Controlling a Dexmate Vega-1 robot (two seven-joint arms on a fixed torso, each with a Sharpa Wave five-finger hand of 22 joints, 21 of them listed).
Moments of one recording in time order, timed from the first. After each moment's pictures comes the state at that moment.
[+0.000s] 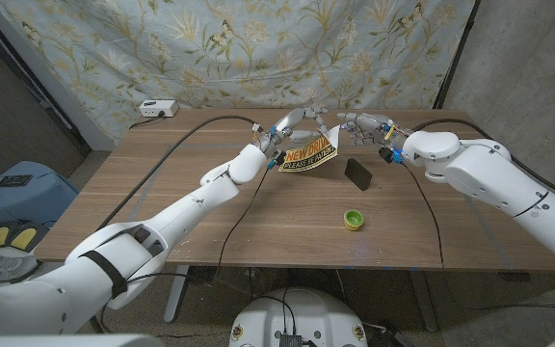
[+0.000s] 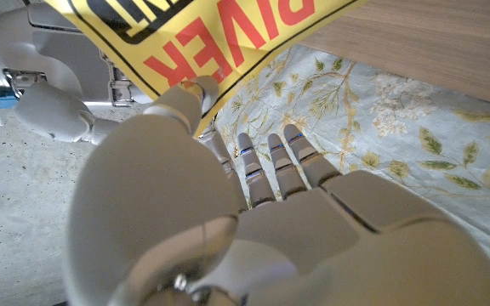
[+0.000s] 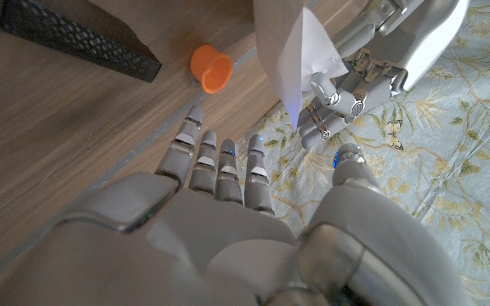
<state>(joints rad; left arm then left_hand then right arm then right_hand) 0.48 0.32 0.72 -1.09 0.17 -0.53 0.14 1.19 -0.02 0.49 -0.16 0.55 0.91 -0.04 0.77 0.50 0.38 -0.06 0.27 0.24 0.28 0.04 0.21 0.19 0.27 0.06 0.27 0.19 -0.78 -0.89 -0.41 -2.09 0.63 -0.61 -0.15 0.48 0.04 0.29 -0.15 0.18 0.36 0.15 0.20 0.22 0.20 0.22 0.20 0.20 0.19 0.20 0.21 0.20 0.36 0.21 0.20 0.17</state>
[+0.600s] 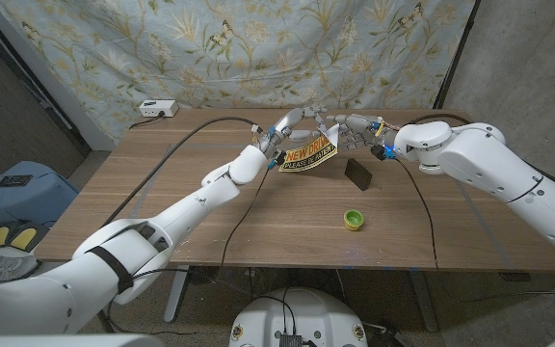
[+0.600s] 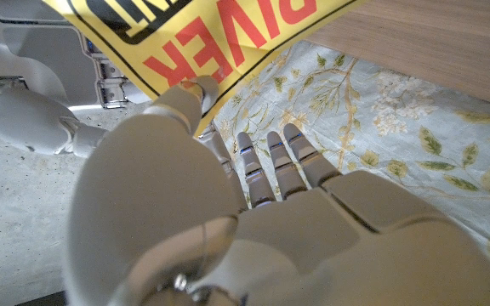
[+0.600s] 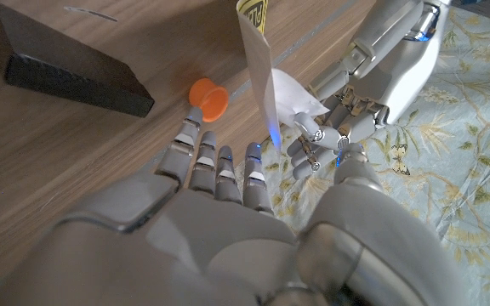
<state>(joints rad) 0.47 0.30 0.72 -1.03 0.16 -0.60 0.16 1.19 -0.02 0.49 -0.16 0.55 0.90 -0.04 0.77 0.50 0.39 -0.06 0.27 0.24 0.29 0.03 0.21 0.19 0.27 0.06 0.27 0.19 -0.68 -0.87 -0.47 -2.13 0.70 -0.74 -0.16 0.51 0.05 0.23 -0.14 0.18 0.26 0.14 0.20 0.22 0.12 0.22 0.20 0.21 0.18 0.21 0.21 0.21 0.35 0.21 0.20 0.17</state>
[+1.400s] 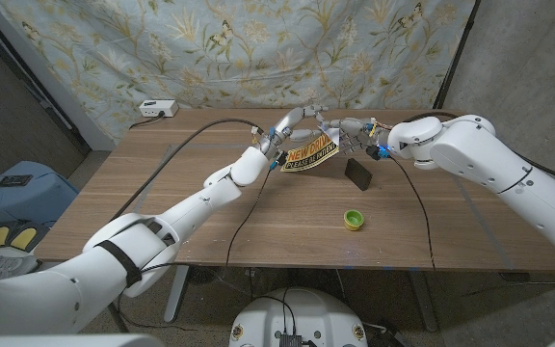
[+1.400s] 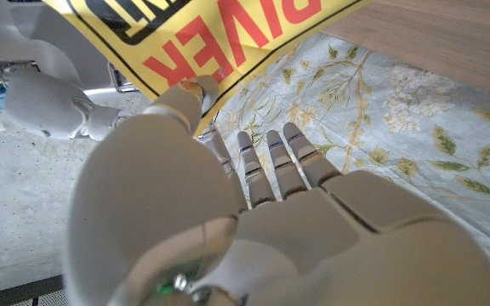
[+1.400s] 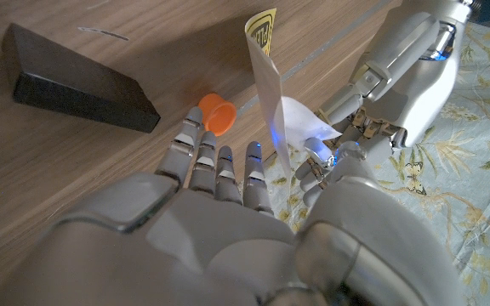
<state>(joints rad) 0.43 0.25 0.73 -0.89 0.16 -0.70 0.18 1.19 -0.02 0.49 -0.16 0.55 0.90 -0.04 0.78 0.49 0.40 -0.07 0.27 0.24 0.30 0.02 0.21 0.19 0.27 0.05 0.27 0.19 -0.62 -0.85 -0.52 -2.10 0.72 -0.86 -0.15 0.52 0.06 0.22 -0.15 0.18 0.29 0.14 0.21 0.24 0.12 0.22 0.20 0.22 0.18 0.21 0.21 0.21 0.35 0.21 0.20 0.17</state>
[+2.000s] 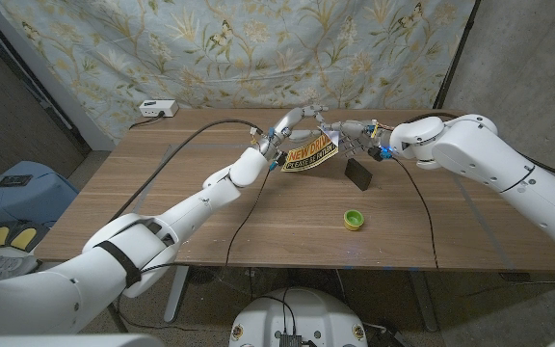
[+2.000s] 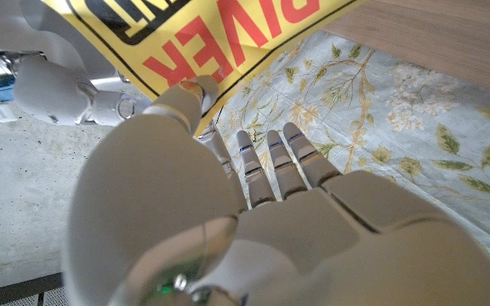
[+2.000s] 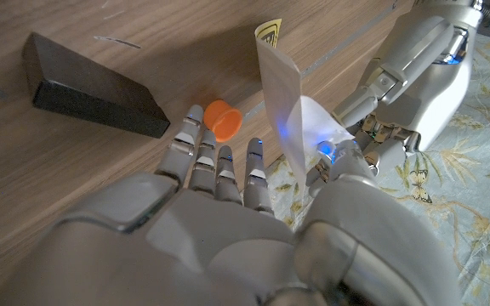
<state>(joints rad) 0.44 0.26 0.72 -0.90 0.16 -0.71 0.18 1.19 -0.02 0.49 -0.16 0.55 0.90 -0.04 0.79 0.49 0.41 -0.07 0.27 0.24 0.30 0.02 0.21 0.19 0.27 0.05 0.27 0.19 -0.62 -0.88 -0.52 -2.10 0.72 -0.86 -0.11 0.54 0.07 0.21 -0.14 0.18 0.33 0.15 0.21 0.25 0.12 0.22 0.21 0.22 0.18 0.21 0.21 0.21 0.37 0.21 0.20 0.17</state>
